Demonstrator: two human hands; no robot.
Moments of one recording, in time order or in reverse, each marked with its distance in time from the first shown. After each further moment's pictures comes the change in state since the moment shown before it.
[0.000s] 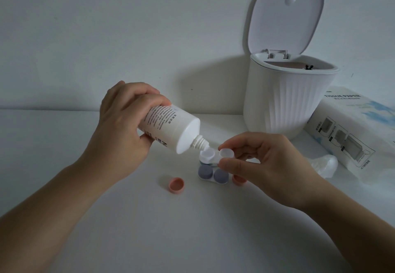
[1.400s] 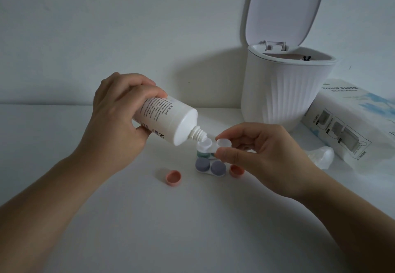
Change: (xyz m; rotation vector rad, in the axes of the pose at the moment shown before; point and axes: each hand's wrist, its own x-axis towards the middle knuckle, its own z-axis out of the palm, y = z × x) left_hand 0.001 0.001 0.000 -0.004 0.033 0.031; right_hand 0.002 0.004 0.000 0.062 0.024 0.016
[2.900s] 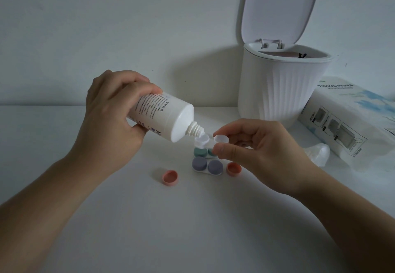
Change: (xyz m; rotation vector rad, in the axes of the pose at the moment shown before) left_hand 0.000 0.004 0.000 -0.022 0.030 -0.023; right_hand 0.001 0.003 -0.002 0.036 -0.003 -0.020
